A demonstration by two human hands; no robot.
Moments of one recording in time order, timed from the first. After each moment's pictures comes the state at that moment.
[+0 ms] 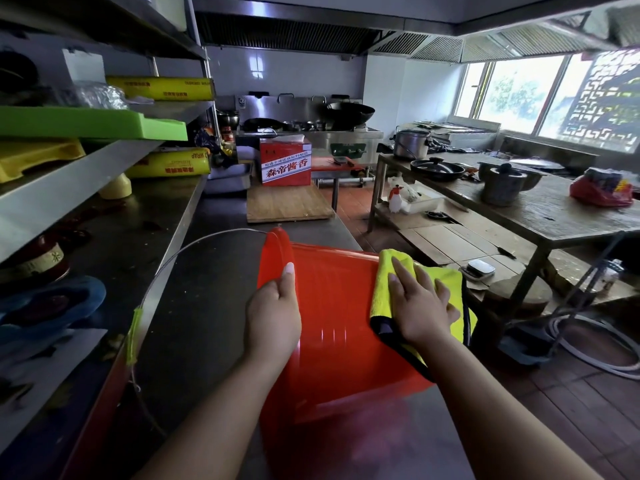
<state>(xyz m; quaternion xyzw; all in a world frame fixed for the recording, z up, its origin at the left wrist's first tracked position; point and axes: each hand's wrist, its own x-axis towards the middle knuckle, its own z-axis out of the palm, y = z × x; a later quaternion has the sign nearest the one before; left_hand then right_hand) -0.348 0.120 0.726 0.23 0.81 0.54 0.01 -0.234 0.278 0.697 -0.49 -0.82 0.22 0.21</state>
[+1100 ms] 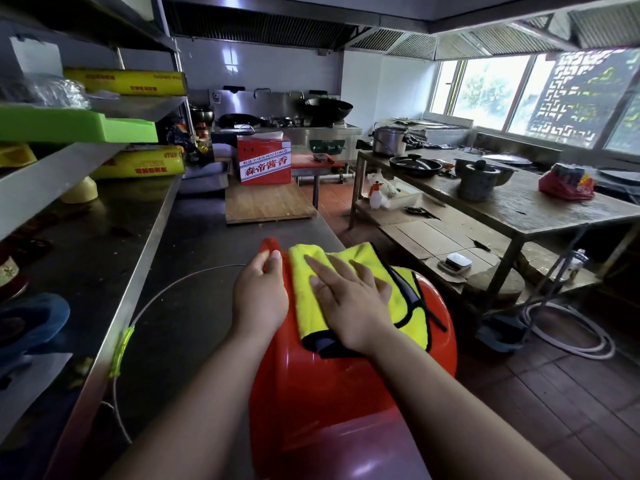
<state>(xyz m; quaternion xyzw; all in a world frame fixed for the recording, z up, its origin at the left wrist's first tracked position) -0.379 0.147 0.746 0.23 0.79 0.57 0.05 -0.275 0.229 0.729 -0.33 -0.92 0.15 0.16</state>
